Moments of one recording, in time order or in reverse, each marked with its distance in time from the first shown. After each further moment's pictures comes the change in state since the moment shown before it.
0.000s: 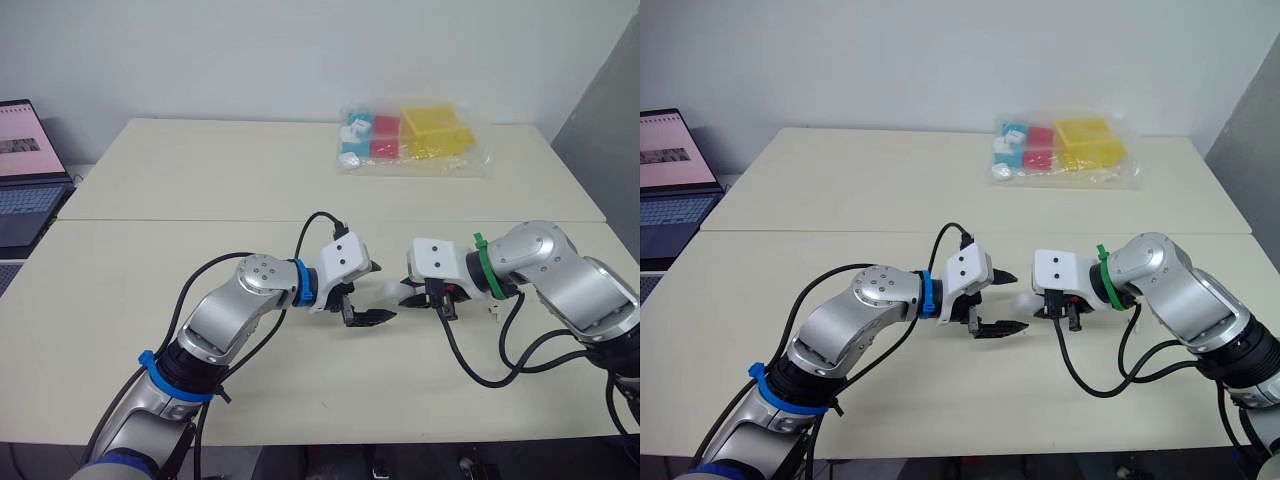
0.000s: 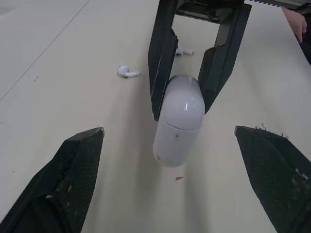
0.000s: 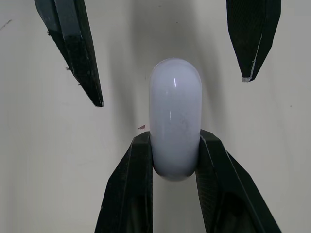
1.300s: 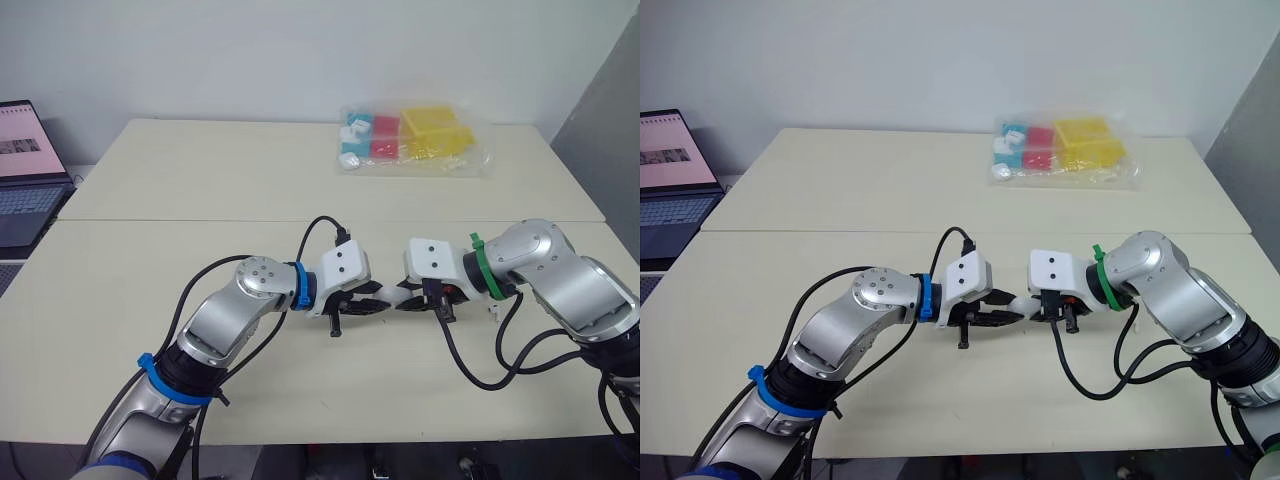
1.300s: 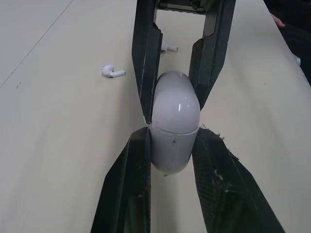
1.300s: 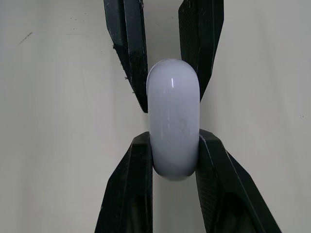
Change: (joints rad) left arm 0.018 0.006 -0.009 0.008 0.036 -0.060 -0.064; right arm -0.006 0.030 -0.019 -0.024 -0.005 0.045 0.041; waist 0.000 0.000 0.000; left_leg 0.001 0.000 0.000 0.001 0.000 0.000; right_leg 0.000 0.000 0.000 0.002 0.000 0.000
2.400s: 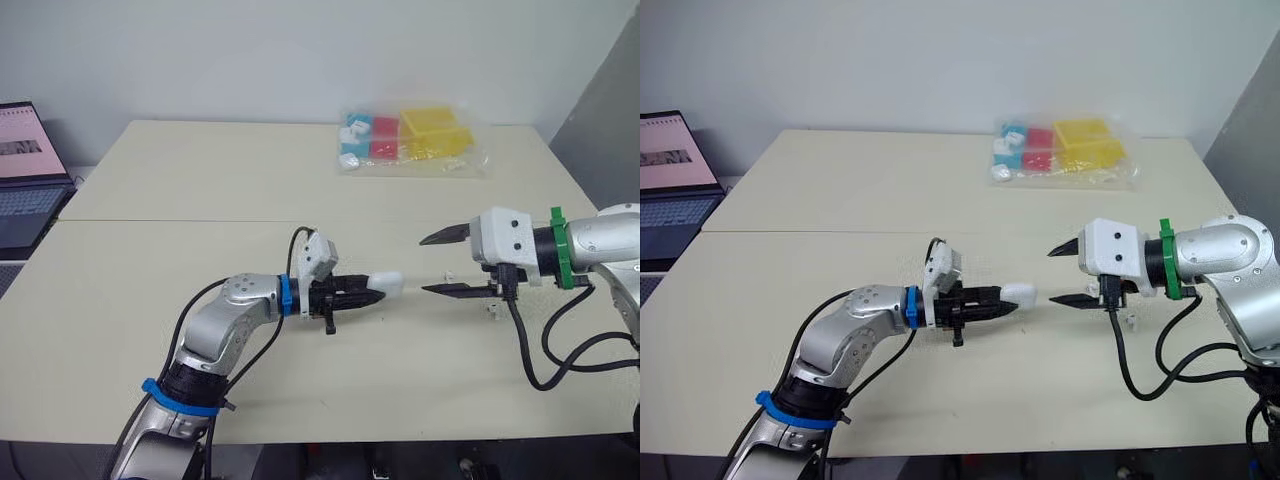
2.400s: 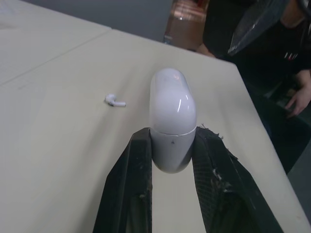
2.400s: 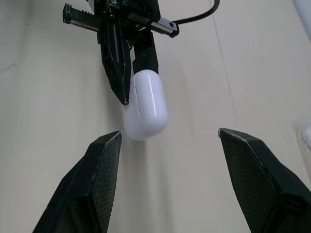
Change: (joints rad) left arm 0.130 -0.116 0.212 0.135 -0.218 -0.064 -0.057; right arm 0.189 -0.059 -0.383 -0.083 0.119 -0.288 -0.029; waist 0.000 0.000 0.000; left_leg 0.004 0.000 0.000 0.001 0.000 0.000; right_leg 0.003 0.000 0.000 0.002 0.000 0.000
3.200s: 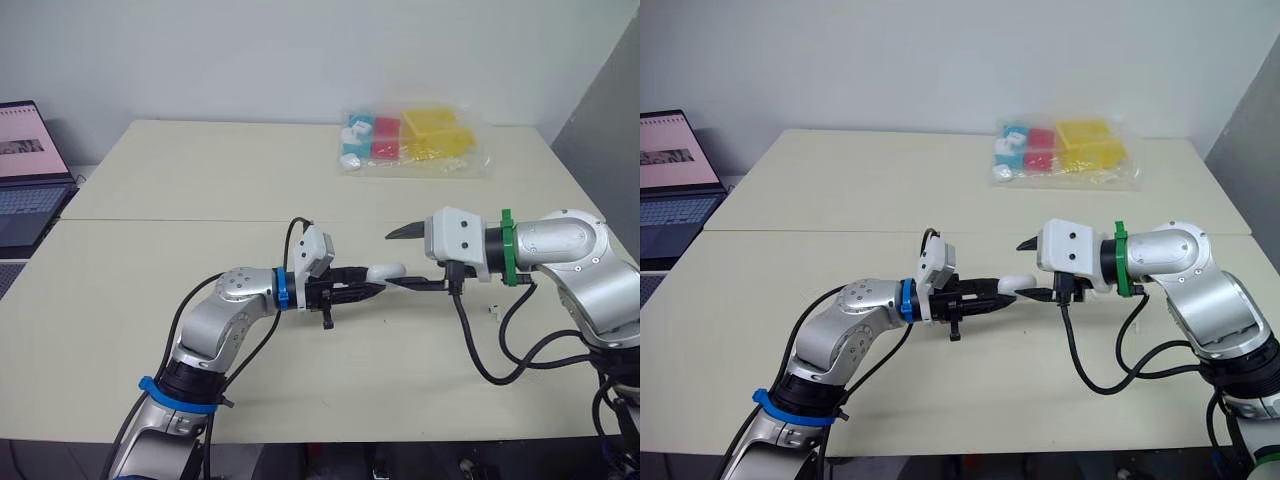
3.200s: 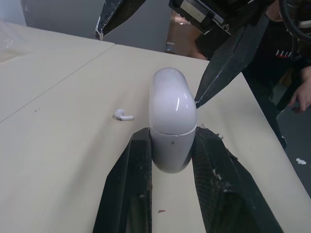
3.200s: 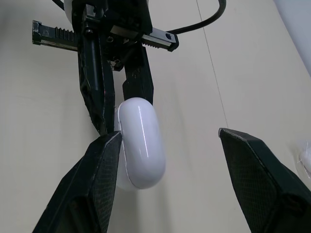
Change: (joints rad) left arm -0.012 0.015 -0.014 -0.003 0.050 -0.079 -0.013; right arm -0.095 0.114 0.144 0.048 -0.083 0.028 -0.096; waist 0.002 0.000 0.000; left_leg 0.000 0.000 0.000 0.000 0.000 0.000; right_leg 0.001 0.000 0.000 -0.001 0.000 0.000
